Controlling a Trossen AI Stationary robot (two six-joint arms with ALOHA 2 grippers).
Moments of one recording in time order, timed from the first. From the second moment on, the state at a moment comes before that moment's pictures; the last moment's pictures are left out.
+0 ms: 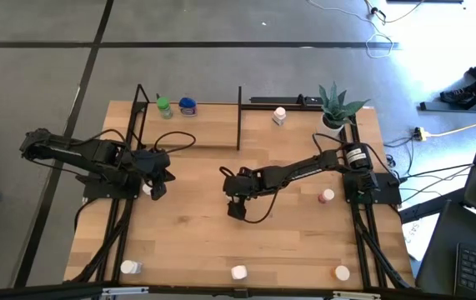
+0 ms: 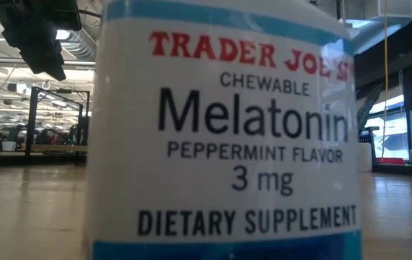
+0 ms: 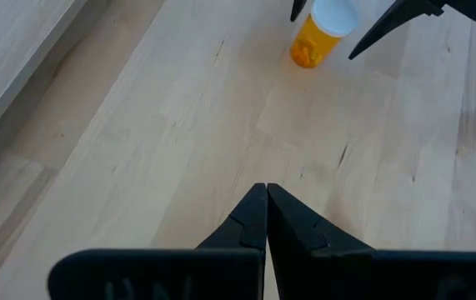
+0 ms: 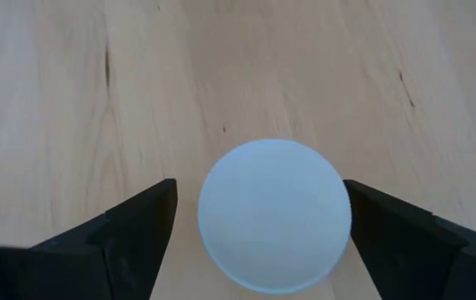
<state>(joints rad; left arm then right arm) -0.17 0.68 0.65 -0.75 -0.19 -0.57 0.14 2.06 1.43 -0.38 0.10 0.36</state>
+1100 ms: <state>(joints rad) -0.17 0.68 0.65 -0.75 -0.19 -0.57 0.14 2.06 1.51 -0.40 0.07 0.53</state>
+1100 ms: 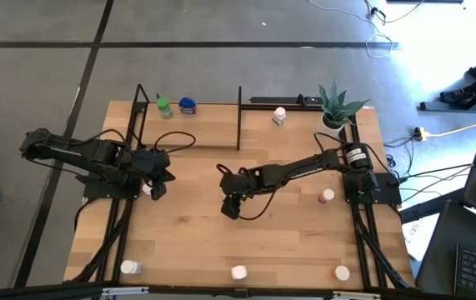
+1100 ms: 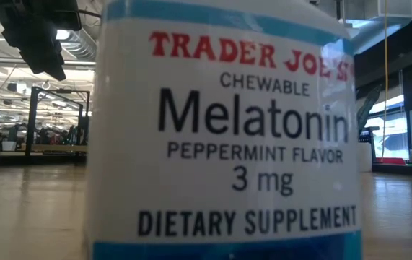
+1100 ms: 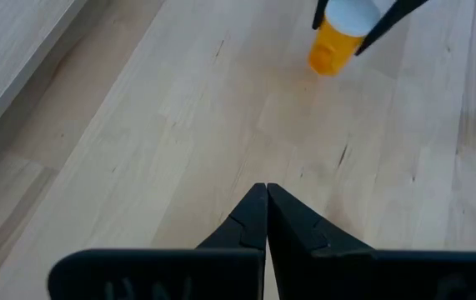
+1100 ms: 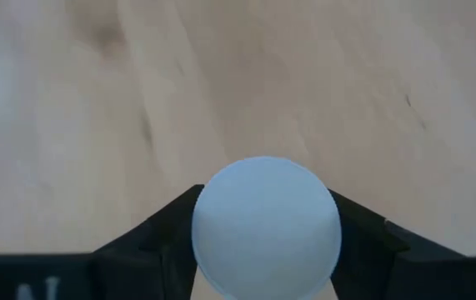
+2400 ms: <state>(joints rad) -0.17 0.68 0.65 -0.75 -0.19 -0.57 -0.34 2.07 2.04 -0.71 0.02 0.31</state>
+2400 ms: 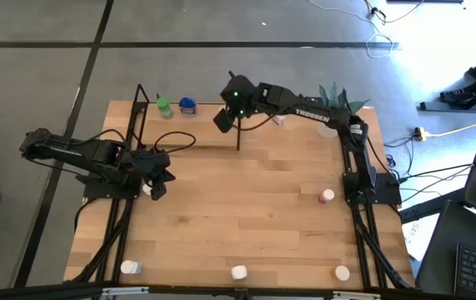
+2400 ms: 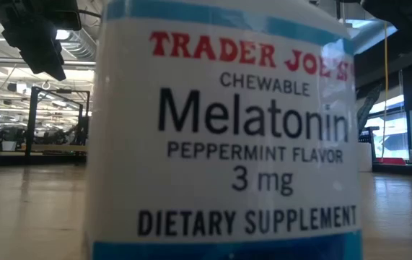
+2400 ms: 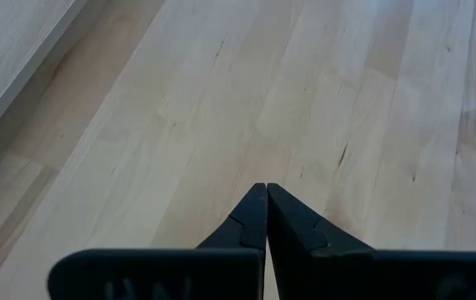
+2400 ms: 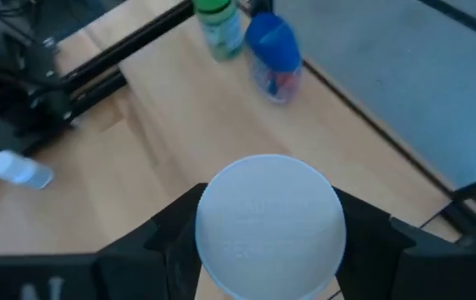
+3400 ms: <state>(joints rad) -0.17 0.68 0.65 -0.75 -0.19 -0.57 -0.34 2.22 2.04 -0.53 -0.05 0.28</state>
